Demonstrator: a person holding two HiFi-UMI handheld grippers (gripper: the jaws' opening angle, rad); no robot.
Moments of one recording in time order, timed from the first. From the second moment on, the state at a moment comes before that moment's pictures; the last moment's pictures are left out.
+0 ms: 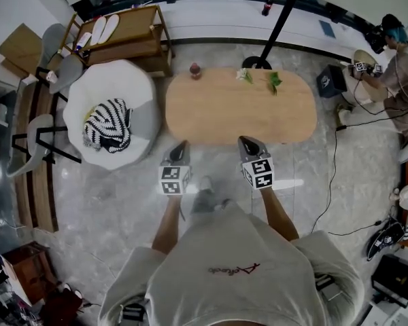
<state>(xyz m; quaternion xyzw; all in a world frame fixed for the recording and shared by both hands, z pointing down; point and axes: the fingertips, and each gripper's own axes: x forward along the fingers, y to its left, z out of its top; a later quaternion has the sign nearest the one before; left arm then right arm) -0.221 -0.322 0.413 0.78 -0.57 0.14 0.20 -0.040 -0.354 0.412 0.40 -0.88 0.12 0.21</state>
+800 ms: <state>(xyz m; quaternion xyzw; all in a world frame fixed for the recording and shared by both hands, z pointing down) -0.266 -0.327 0.475 0.77 -0.56 0.14 0.26 -0.084 -0.353 0.466 0.38 -0.87 0.16 0.26</state>
